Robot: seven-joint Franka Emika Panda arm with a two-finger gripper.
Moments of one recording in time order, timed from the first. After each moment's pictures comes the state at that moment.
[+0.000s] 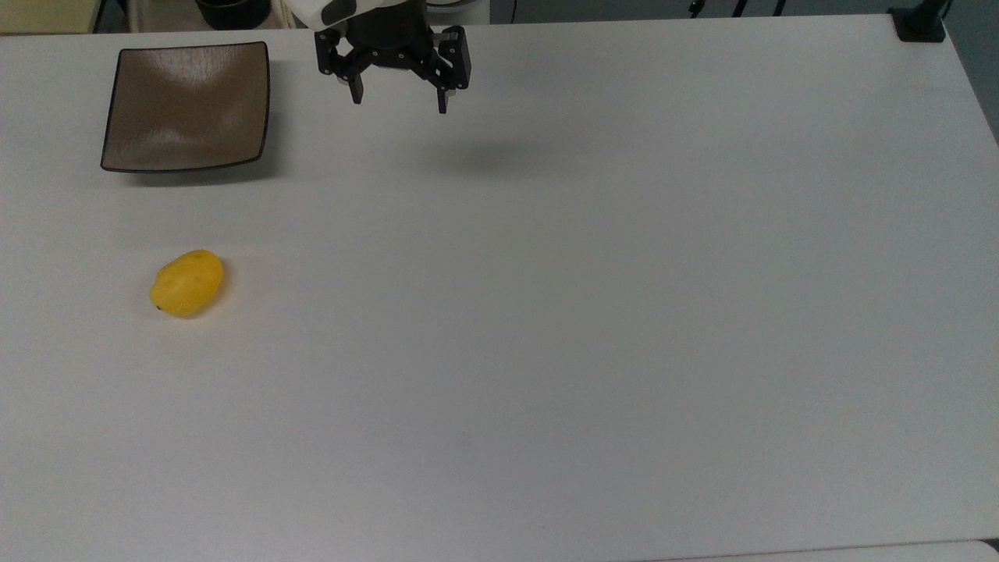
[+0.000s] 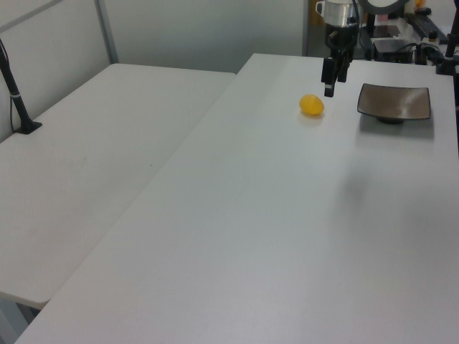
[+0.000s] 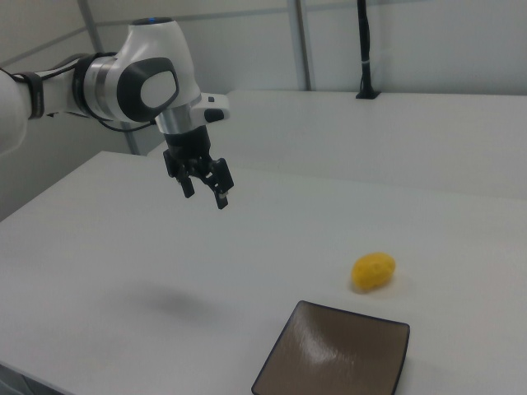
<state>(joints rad) 0.05 0.04 0.02 -1.81 -0.01 1.87 0.12</state>
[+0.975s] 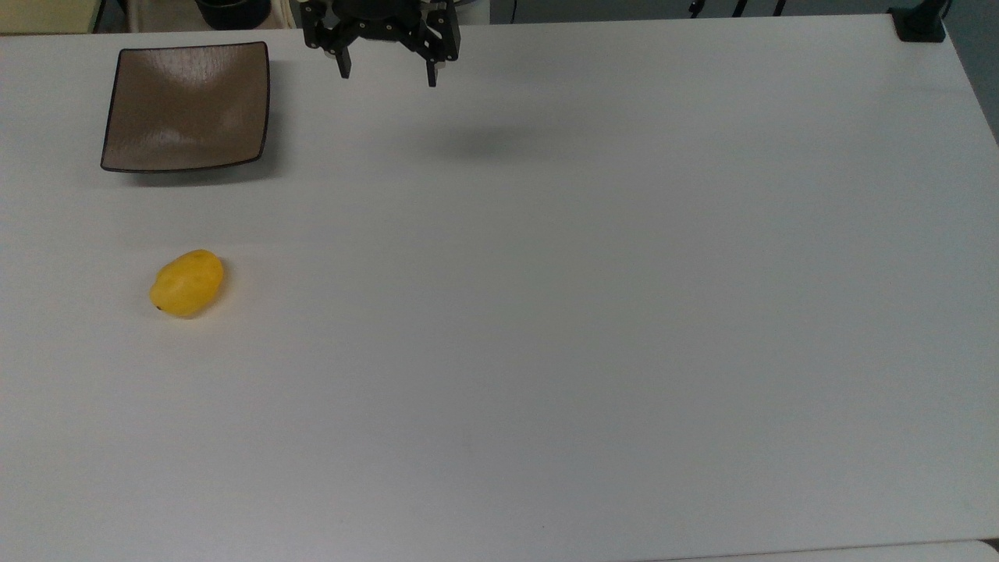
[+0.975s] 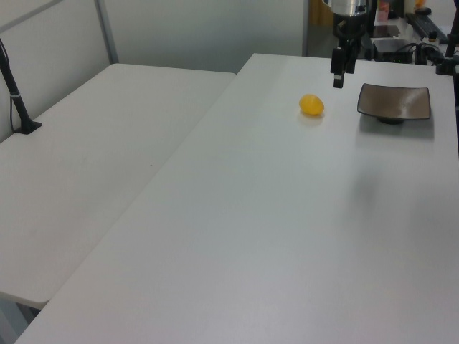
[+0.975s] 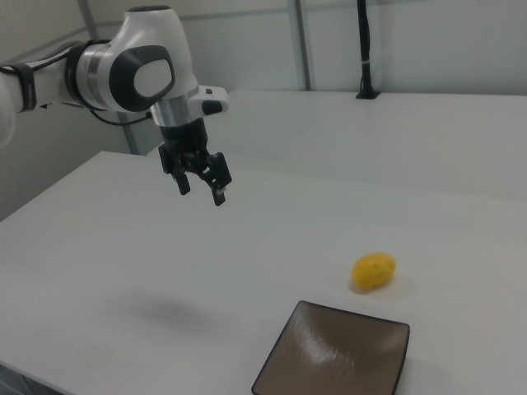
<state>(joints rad) 0.03 0.00 0.01 -1.79 -0.01 1.80 0.08</state>
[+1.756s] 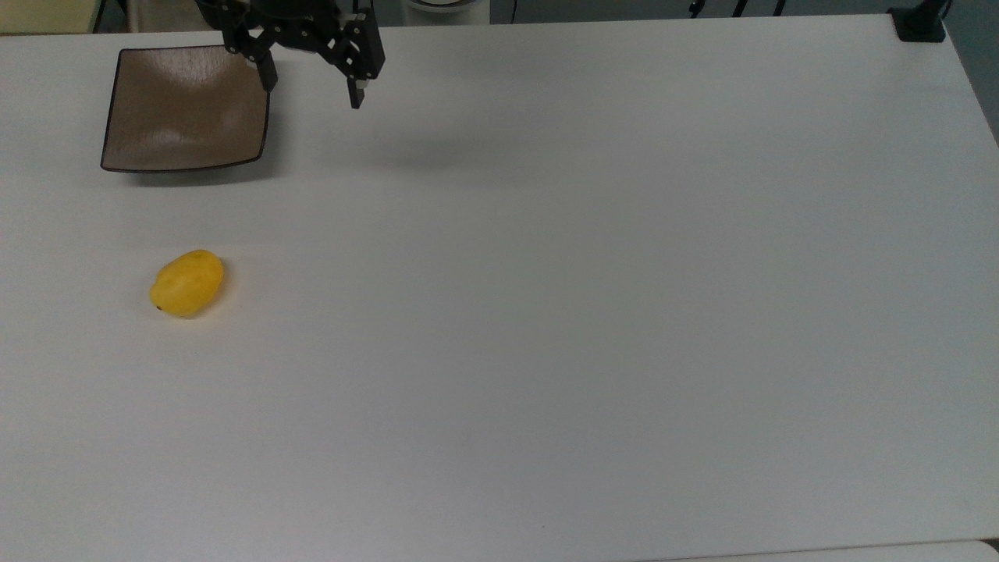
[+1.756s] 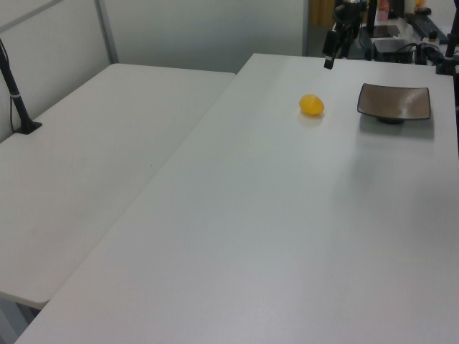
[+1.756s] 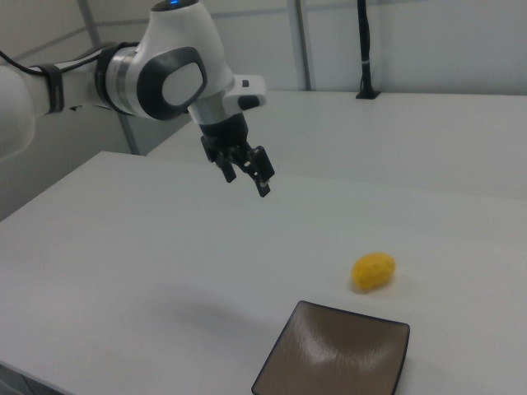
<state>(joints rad) -0.07 0.01 -0.01 -1.79 -0.01 1.98 0.09</state>
